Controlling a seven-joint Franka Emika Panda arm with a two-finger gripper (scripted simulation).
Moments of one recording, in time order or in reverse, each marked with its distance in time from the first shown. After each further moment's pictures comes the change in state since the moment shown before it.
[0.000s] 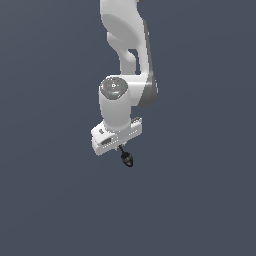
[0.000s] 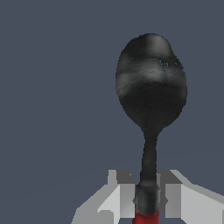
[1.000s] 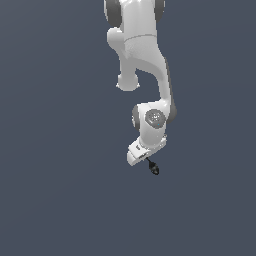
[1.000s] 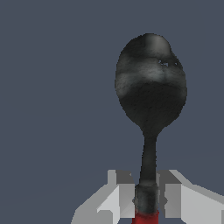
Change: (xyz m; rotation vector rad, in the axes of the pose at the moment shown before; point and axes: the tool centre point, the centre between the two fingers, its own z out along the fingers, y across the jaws) arm 0.055 -0.111 0.123 0.000 -0.001 -0.001
